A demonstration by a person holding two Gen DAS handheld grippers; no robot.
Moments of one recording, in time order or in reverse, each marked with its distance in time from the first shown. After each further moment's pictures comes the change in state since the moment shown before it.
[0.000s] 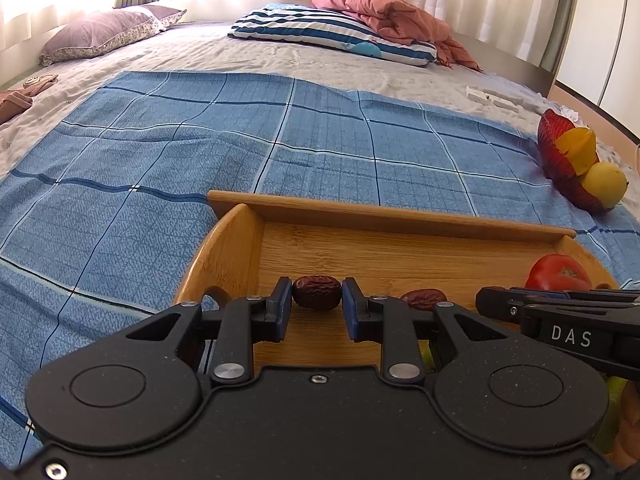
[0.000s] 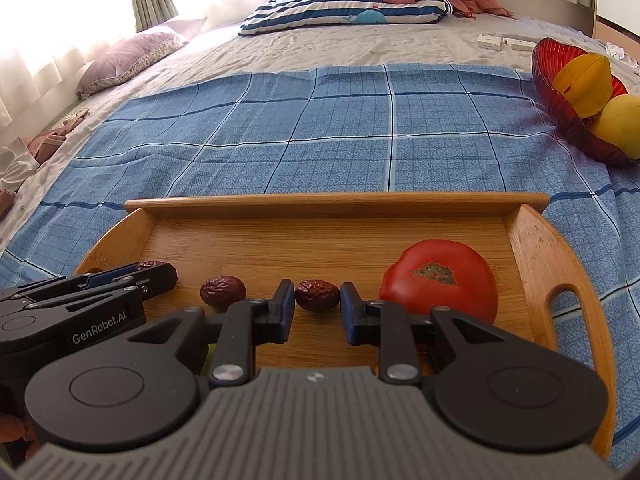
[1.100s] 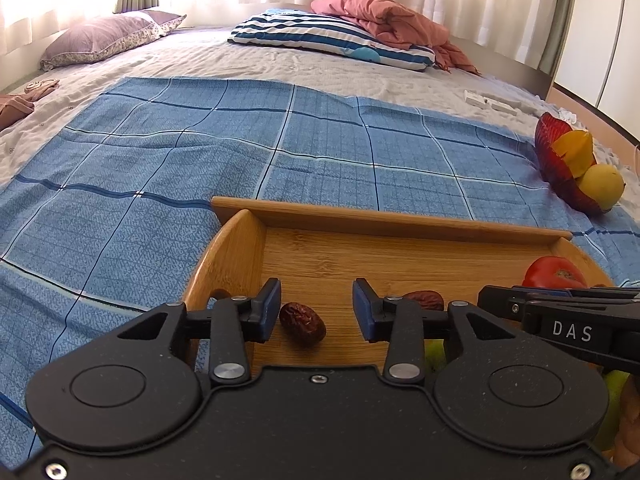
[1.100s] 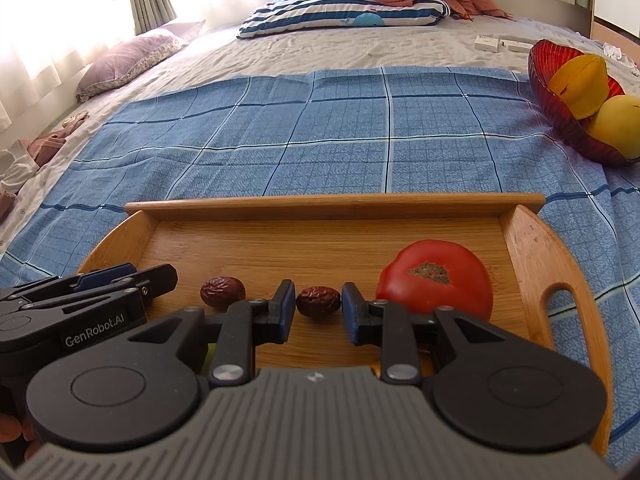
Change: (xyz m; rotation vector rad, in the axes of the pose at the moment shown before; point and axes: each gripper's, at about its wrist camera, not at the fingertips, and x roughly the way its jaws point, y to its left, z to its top) left arm -0.008 0.000 0.001 0.007 -0.016 0.002; right arm -0.005 -0.001 0.000 0.003 -0.010 -0.001
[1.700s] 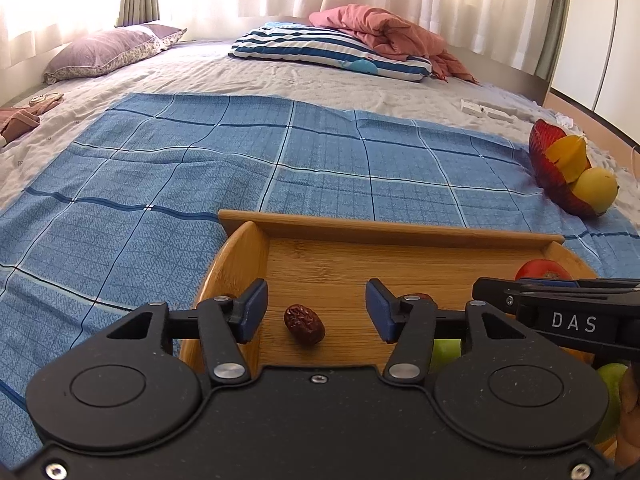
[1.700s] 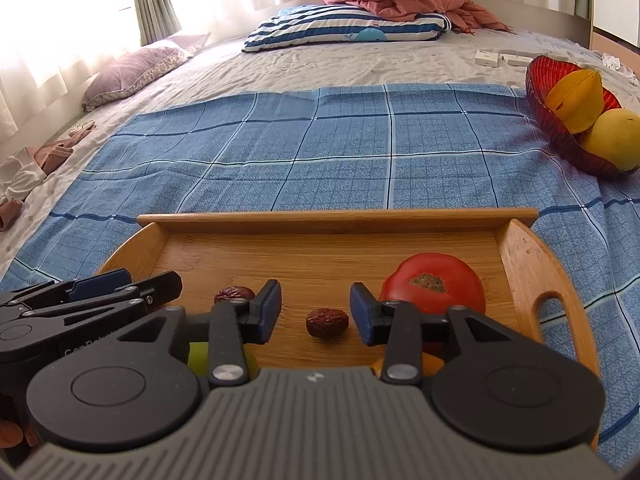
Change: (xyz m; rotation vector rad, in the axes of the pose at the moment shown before) left arm -0.022 -0.003 0.000 0.015 -0.037 0.008; right arm -0.017 0.003 0.002 -0.007 -0.042 0.005
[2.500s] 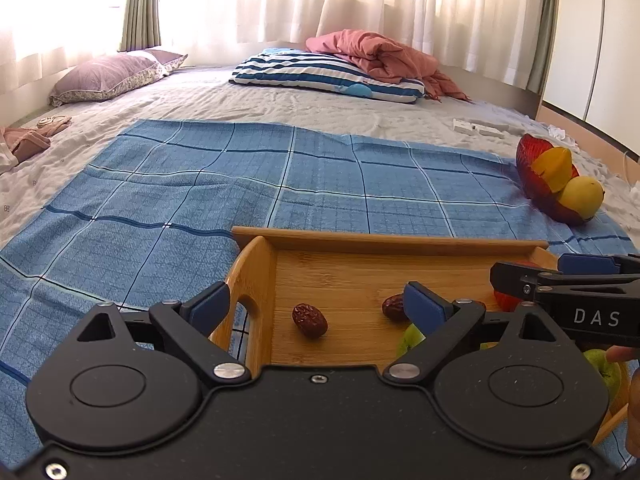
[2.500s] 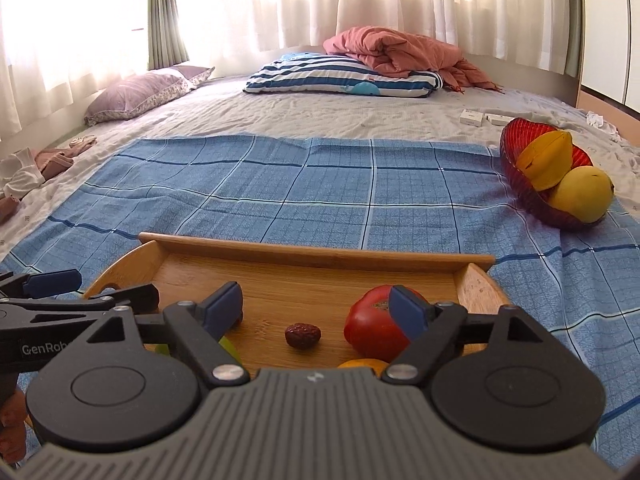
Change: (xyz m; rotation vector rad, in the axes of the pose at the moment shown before) left arm -0.038 0.001 -0.008 0.025 -0.074 -0.003; right arm -0.042 0.001 -0.009 -0.092 -0.151 -0.061
